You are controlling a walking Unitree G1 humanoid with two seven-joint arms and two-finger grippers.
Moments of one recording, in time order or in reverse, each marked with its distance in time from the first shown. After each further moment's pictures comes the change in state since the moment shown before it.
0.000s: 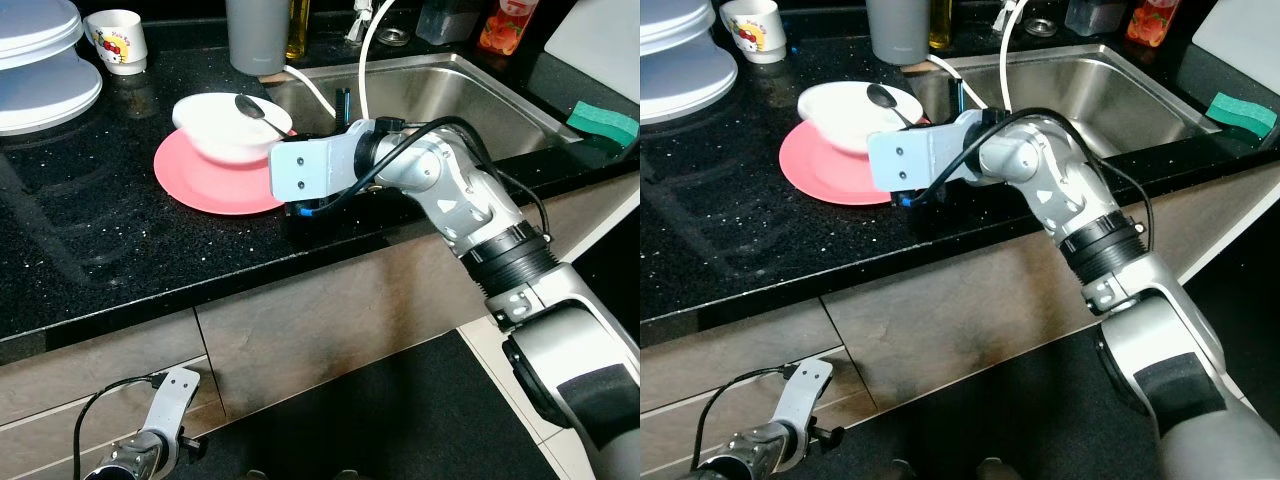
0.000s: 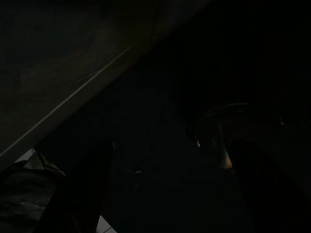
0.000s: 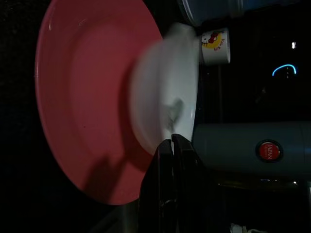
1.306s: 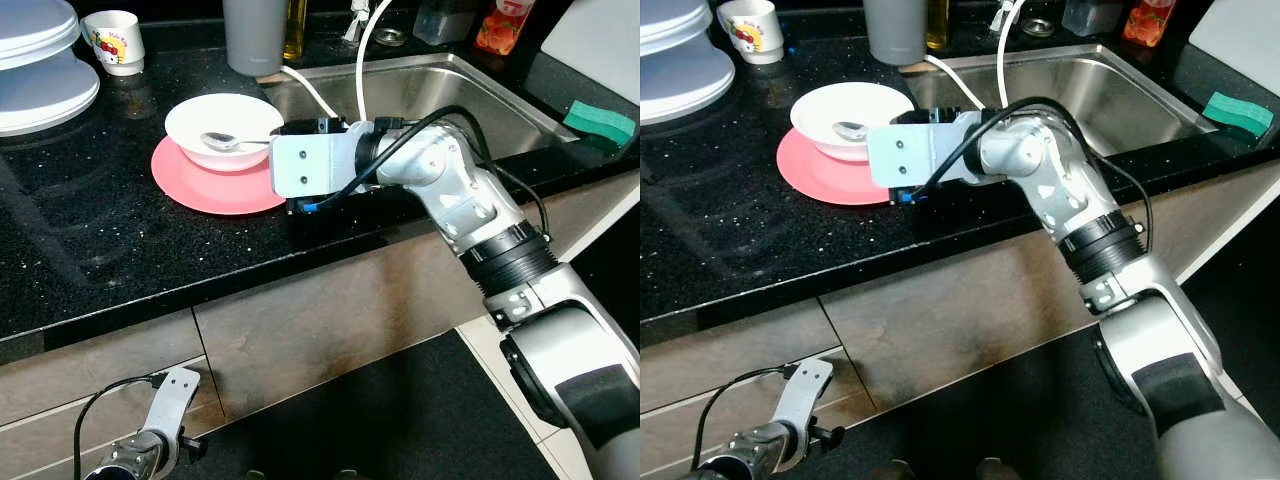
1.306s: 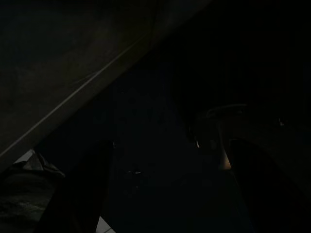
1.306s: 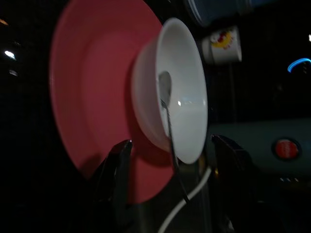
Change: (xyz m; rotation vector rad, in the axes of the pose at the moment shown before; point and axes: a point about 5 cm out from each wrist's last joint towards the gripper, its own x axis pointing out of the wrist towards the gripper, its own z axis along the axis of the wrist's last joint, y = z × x) left arm 0.000 0.000 0.000 -0.001 -0.001 0.001; right arm -0.001 -0.001 -0.001 0.074 -0.011 0.034
